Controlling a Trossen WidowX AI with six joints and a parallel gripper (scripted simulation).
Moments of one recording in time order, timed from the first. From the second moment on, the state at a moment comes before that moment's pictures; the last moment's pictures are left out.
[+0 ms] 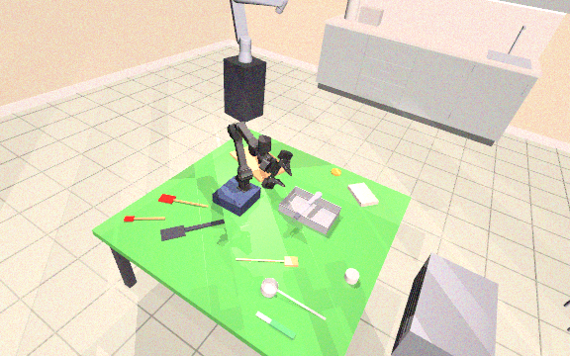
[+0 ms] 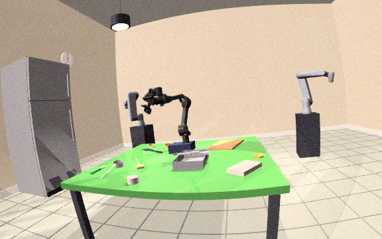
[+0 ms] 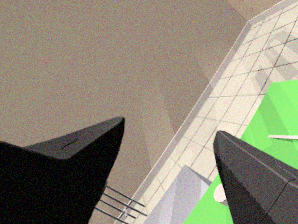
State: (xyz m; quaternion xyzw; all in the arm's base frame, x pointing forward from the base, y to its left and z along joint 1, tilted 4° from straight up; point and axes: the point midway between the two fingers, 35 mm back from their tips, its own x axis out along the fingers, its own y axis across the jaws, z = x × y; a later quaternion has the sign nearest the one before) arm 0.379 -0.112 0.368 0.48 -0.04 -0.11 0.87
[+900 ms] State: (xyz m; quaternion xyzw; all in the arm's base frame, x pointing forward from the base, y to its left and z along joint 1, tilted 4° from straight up) arm 0.329 0.142 0.052 0.59 0.38 -0.32 0.64
